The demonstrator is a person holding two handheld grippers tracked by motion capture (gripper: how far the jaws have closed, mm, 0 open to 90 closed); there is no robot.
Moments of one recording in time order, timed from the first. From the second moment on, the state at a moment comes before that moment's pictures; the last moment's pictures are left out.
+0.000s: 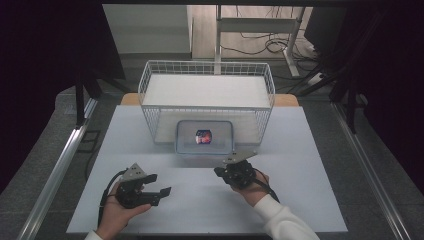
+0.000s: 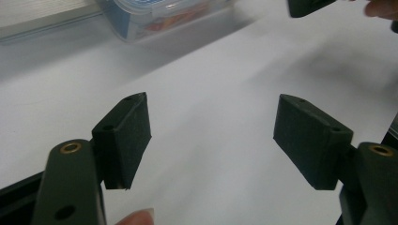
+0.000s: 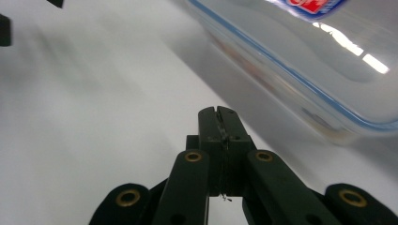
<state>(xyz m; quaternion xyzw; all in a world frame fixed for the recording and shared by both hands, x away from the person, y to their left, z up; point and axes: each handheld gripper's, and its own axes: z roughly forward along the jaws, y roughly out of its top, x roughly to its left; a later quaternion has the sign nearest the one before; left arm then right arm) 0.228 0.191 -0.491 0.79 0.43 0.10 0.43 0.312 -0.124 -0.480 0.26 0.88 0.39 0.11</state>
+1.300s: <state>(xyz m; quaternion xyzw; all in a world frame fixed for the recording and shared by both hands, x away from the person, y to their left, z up) 0.232 0.197 -0.495 0.78 0.45 0.09 0.43 0.361 -0.066 -0.508 0.29 0.87 0.37 0.18</state>
